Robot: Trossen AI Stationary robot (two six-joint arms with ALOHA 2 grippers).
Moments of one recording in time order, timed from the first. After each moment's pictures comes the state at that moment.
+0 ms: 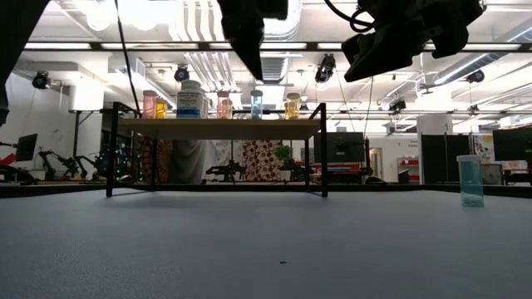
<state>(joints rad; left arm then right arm) 0.12 1.87 1.95 -1.20 -0.30 0.20 -0.01 1.19 0.78 -0.23 -0.16 -0.39</state>
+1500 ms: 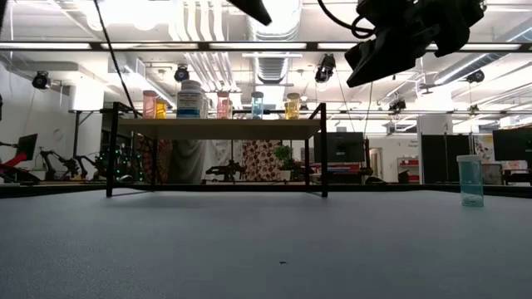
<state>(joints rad) -0.15 1.65 1.68 -0.89 -0.33 0.22 -0.01 1.19 0.77 -0.23 -0.16 -0.27</state>
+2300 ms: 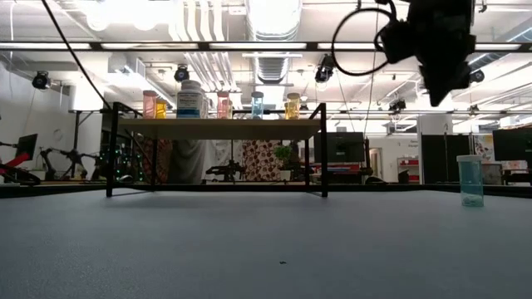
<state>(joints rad) -0.24 1.20 0.99 -0.13 -0.35 0.36 -0.01 1.23 1.00 -1.04 -0.16 0.64</state>
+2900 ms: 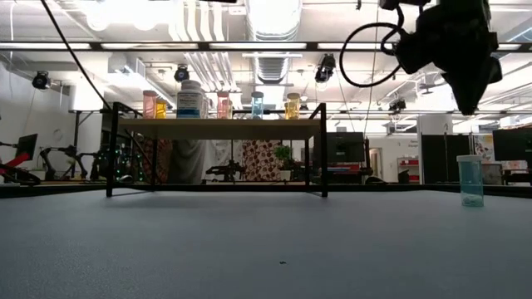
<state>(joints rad) -0.24 1.19 0.99 -0.14 -0.43 0.43 0.05 1.28 1.01 -1.15 -0.16 0.84</state>
